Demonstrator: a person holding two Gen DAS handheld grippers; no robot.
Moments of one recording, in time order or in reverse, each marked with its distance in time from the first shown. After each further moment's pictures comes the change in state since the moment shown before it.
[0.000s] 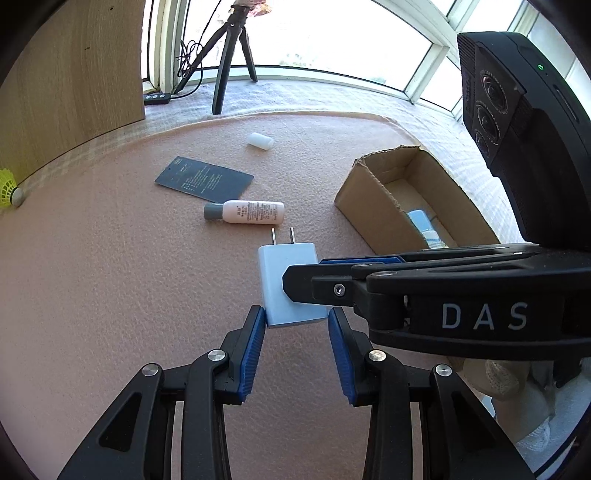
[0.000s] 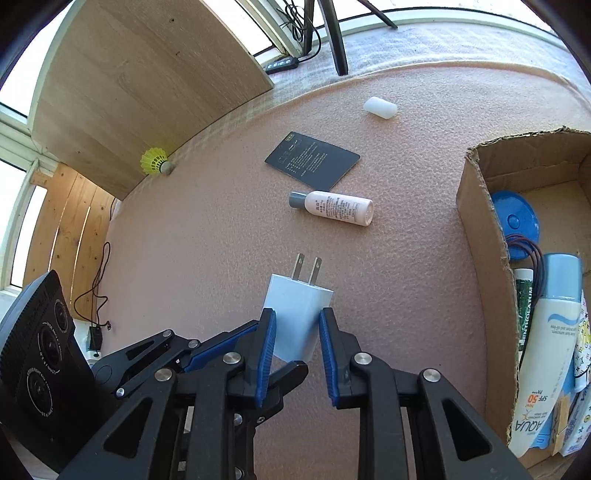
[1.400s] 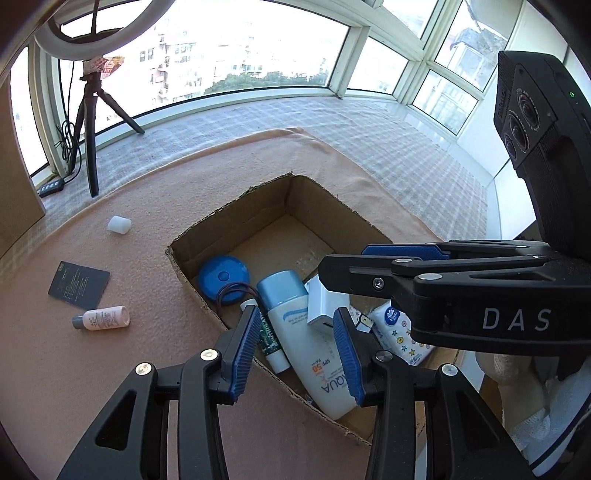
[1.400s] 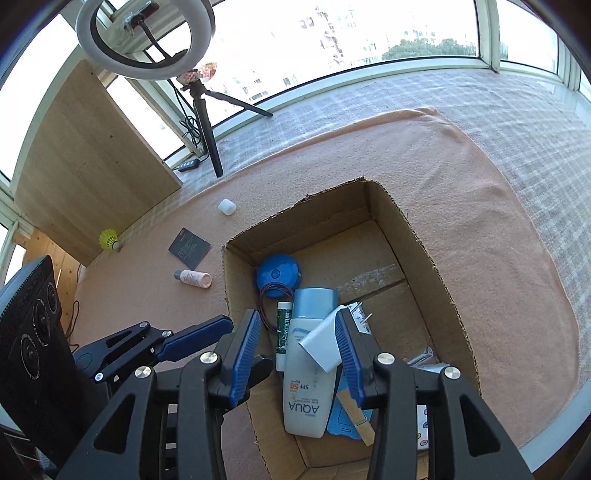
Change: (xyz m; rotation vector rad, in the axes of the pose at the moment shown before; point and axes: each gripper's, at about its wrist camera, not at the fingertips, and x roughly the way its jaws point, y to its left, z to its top) left arm 0.034 -0.147 0.063 0.187 -0.023 -0.074; right arm -0.125 -0.118 -0.008 0.102 -0.219 -0.168
